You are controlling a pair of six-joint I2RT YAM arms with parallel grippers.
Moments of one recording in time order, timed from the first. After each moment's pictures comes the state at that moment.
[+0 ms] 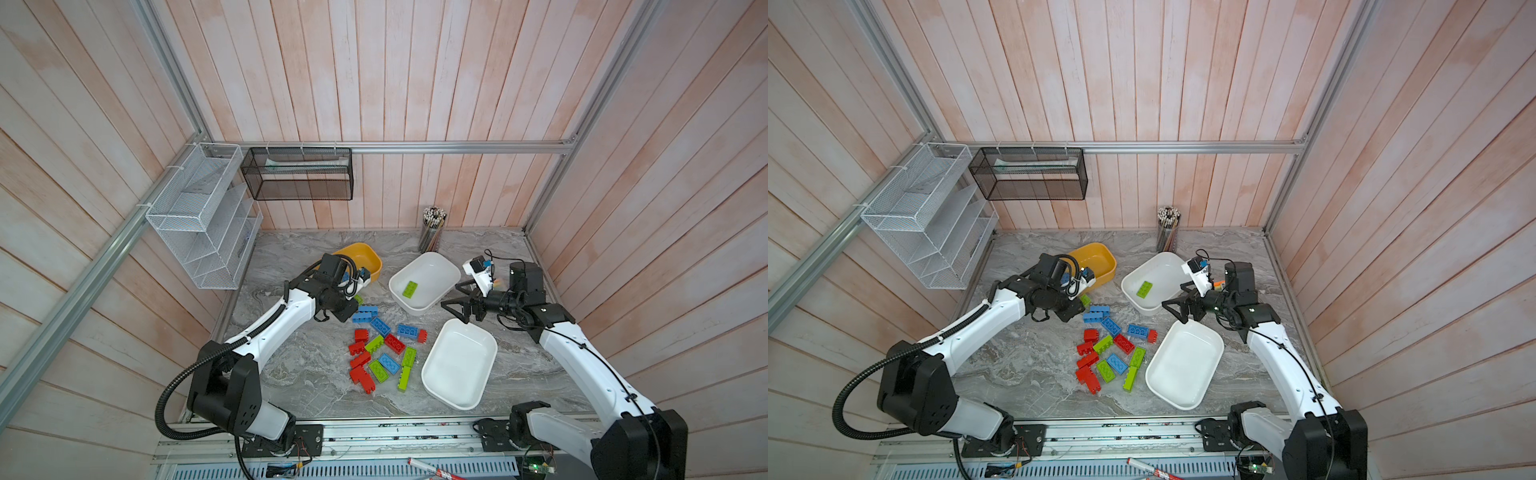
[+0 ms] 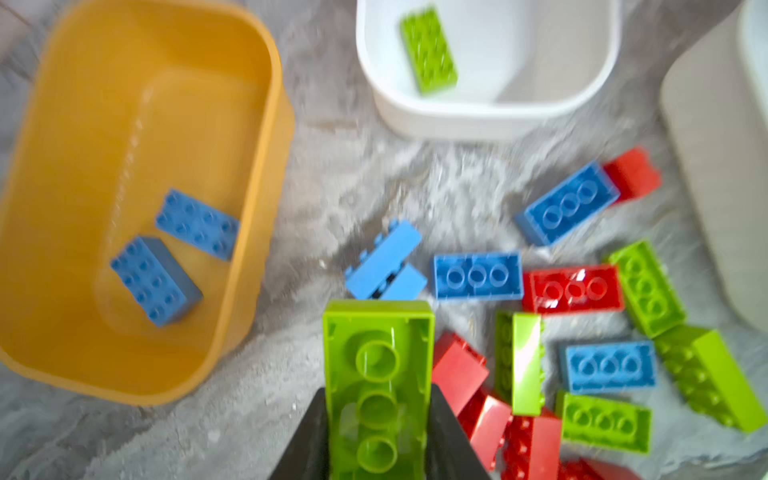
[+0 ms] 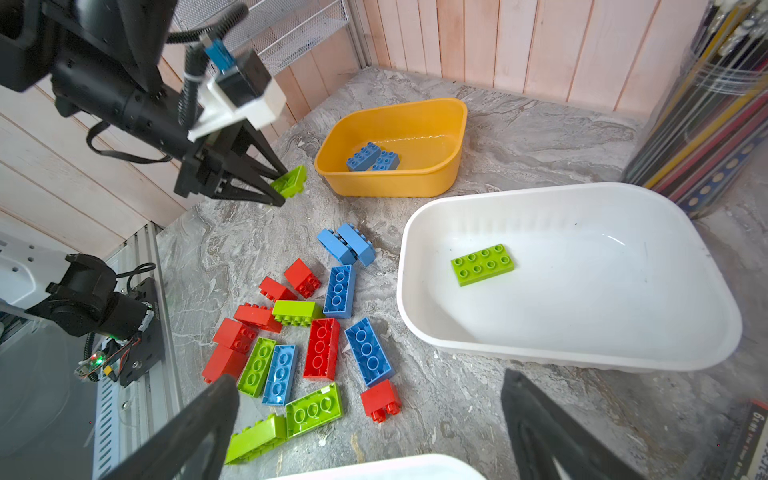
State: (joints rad) left arm -0.42 1.50 1.22 -0.69 0.21 0.35; right arm 0.18 1.12 0.85 -0.36 -0.81 -0.12
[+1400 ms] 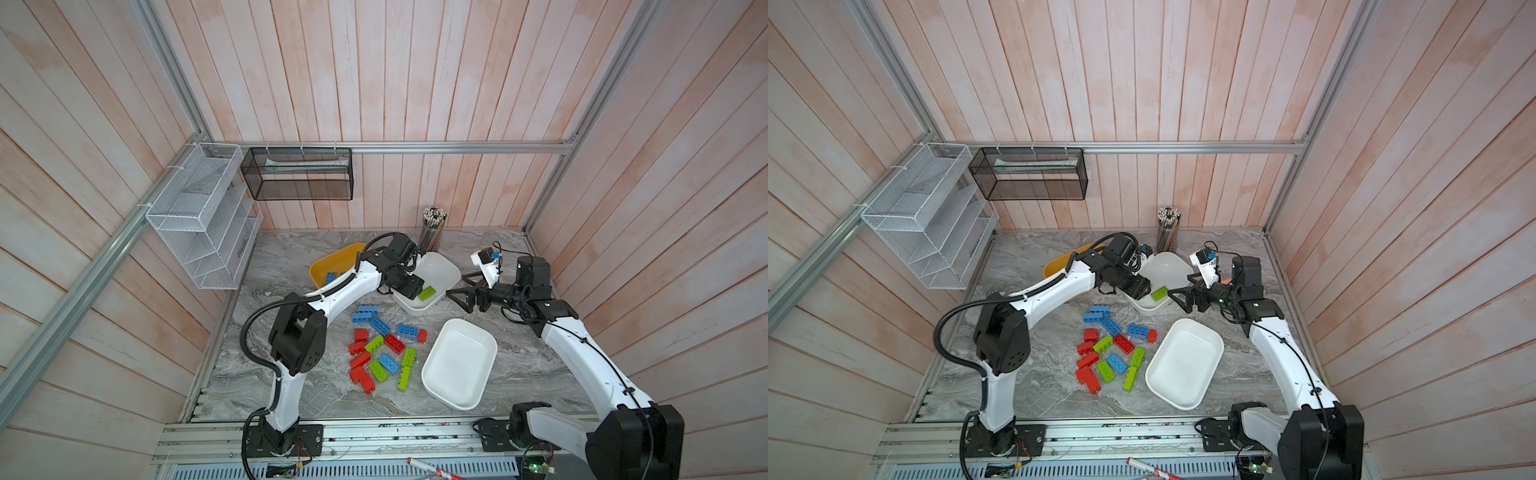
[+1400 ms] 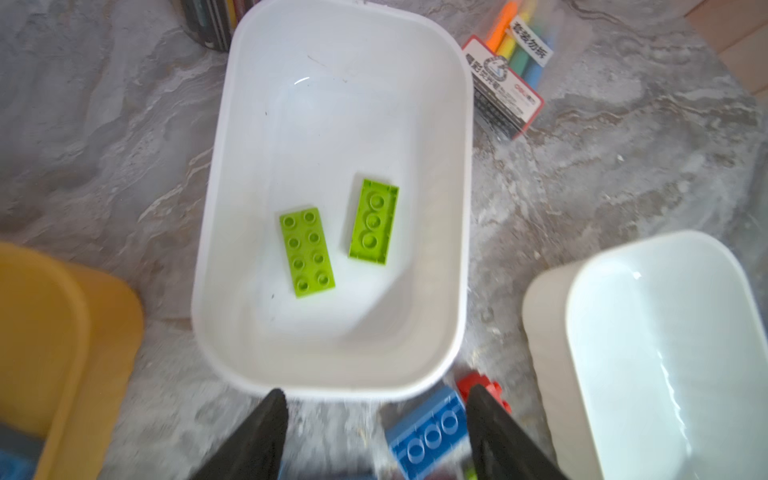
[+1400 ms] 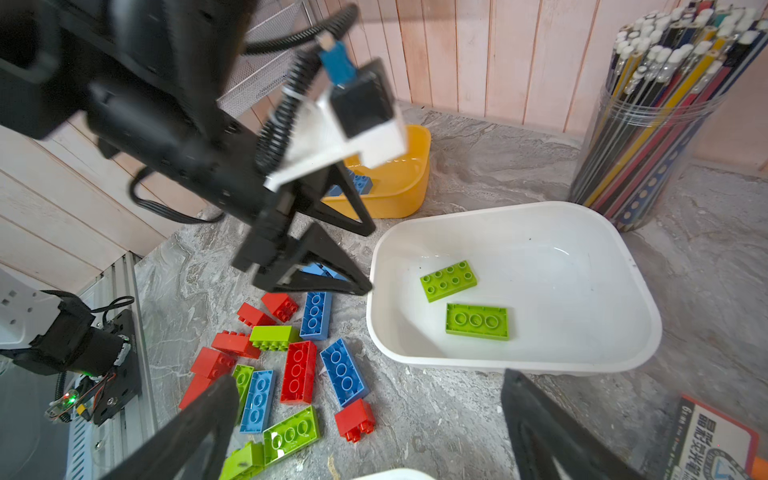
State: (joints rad) left arm -0.67 1.90 1.70 -0.76 0.19 0.06; right arm 0.12 1.15 0.88 -0.31 -0.82 -0.09
